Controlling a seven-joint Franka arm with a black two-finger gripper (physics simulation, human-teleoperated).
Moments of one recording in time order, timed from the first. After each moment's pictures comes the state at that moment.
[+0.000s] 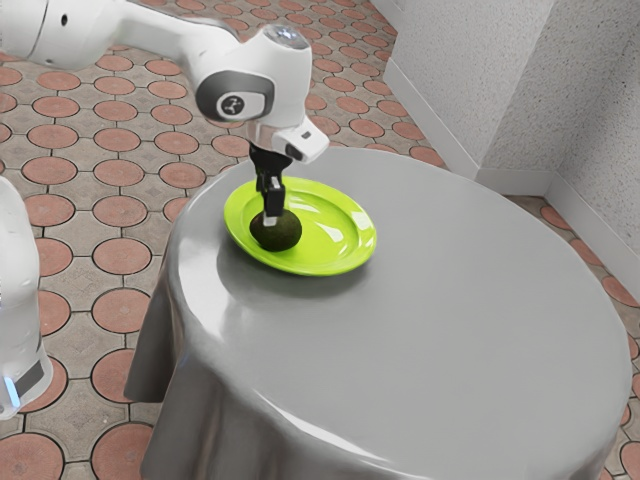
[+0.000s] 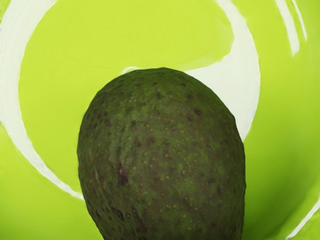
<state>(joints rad) 0.23 -0.47 -0.13 -2.37 0.02 2.00 0.13</state>
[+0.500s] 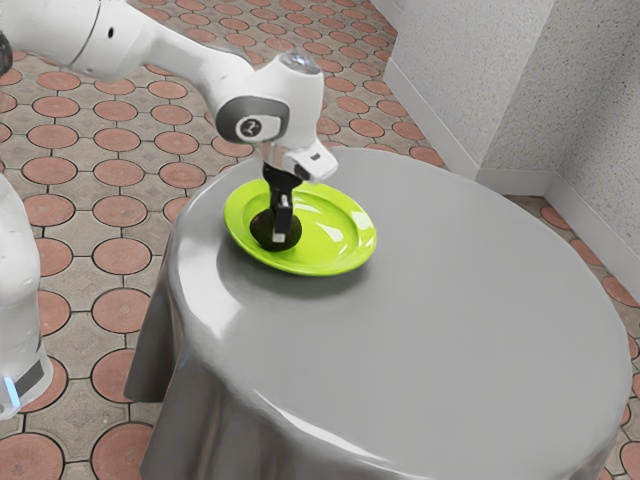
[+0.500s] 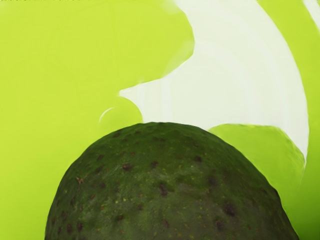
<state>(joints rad) 0.25 -0.33 -0.13 -2.36 0.00 2.12 0.26</state>
